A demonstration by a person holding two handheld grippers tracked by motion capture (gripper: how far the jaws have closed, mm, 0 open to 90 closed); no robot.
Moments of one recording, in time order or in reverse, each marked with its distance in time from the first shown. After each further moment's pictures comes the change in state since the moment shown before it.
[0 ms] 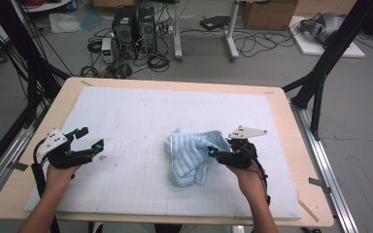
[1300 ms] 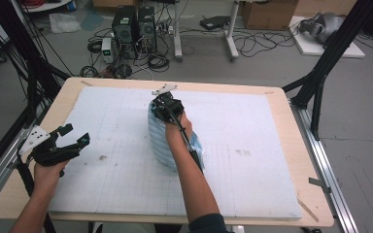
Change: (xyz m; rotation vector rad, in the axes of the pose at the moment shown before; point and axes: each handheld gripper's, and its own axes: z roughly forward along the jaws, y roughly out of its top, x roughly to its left) left arm 0.027 0.003 -0.019 -0.042 0.111 -0.056; right arm 0.050 0.136 0.188 0.026 -0.166 -0.090
